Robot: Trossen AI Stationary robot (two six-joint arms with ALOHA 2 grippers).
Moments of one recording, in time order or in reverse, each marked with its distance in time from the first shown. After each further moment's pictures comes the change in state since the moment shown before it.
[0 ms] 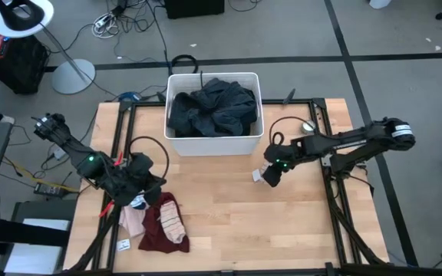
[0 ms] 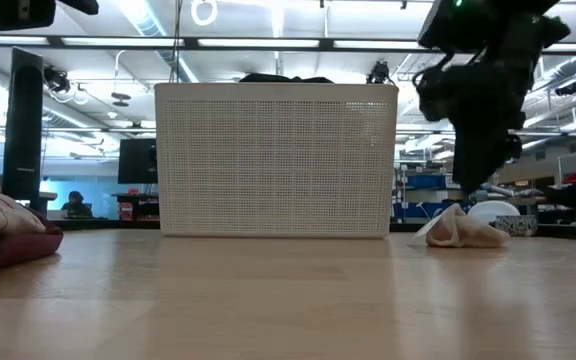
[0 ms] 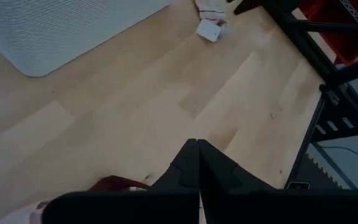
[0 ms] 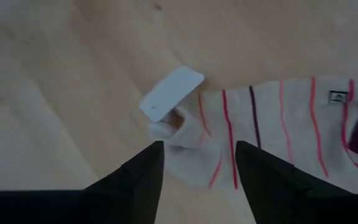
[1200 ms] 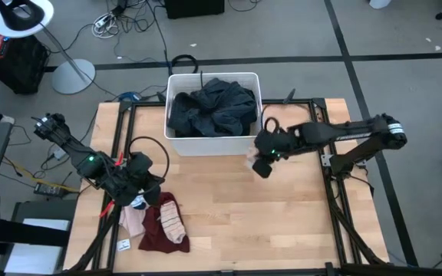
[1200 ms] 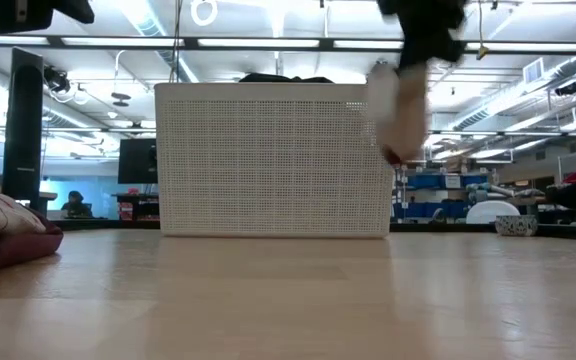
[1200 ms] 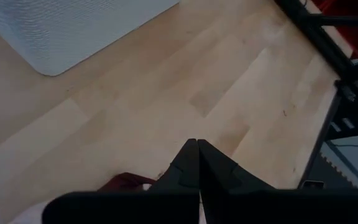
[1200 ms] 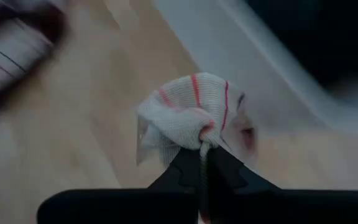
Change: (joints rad) left arm 0.000 0.000 0.000 -0.051 0.002 -0.006; right arm 0.065 0.110 0.544 -0.326 0.219 -0.126
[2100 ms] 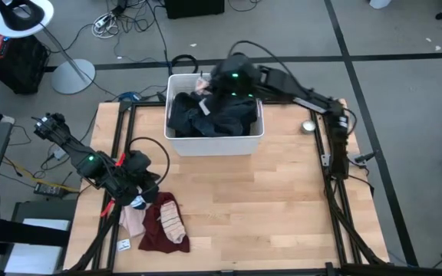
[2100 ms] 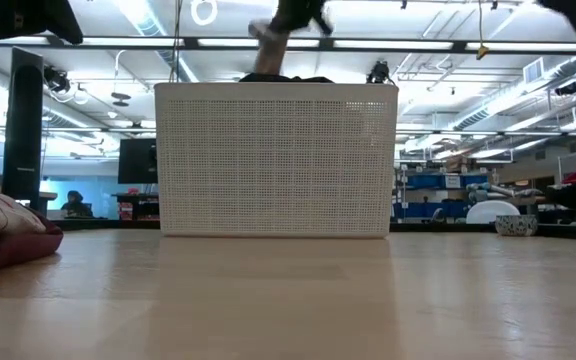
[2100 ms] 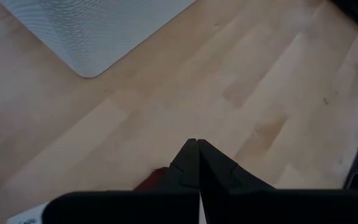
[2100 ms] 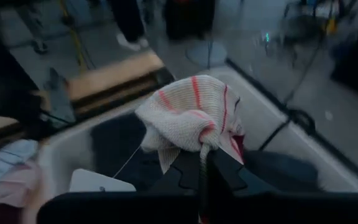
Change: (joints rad) left arm 0.000 -0.004 0.000 -0.130 0.000 0.023; right arm -0.380 0.576 0.979 0.121 -0.065 -0.479
